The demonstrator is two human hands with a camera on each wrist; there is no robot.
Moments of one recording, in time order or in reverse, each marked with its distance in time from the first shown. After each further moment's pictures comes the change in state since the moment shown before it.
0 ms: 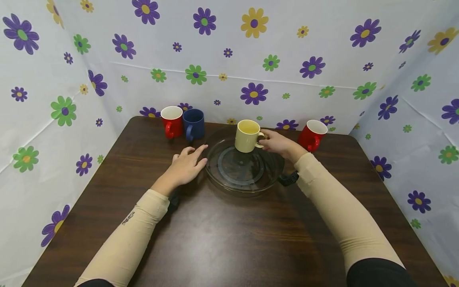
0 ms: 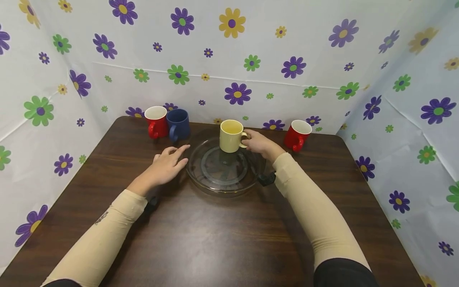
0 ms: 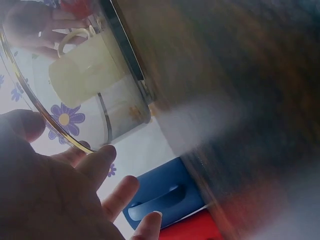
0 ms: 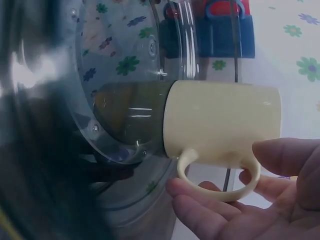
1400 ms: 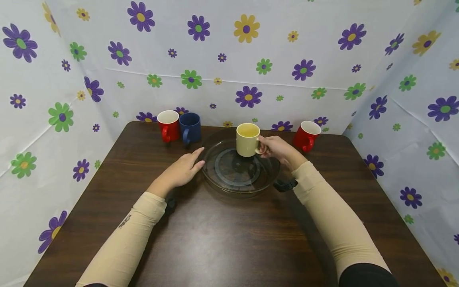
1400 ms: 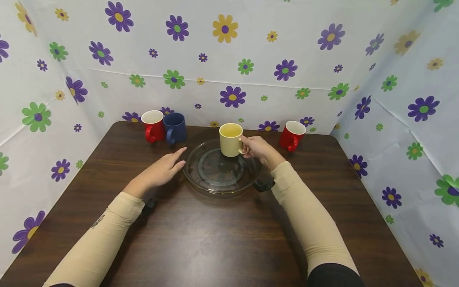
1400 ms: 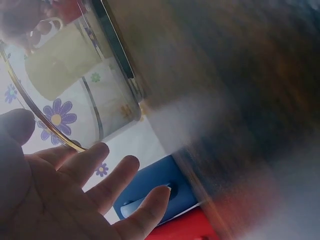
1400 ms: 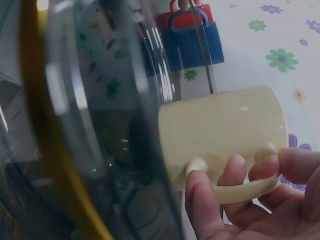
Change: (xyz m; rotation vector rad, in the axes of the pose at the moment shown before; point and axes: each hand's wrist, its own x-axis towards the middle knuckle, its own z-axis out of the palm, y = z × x) left_hand -0.005 0.000 -0.008 -0.085 -0.047 0.136; right_hand -0.016 0.011 0.010 0.223 0.163 -0.011
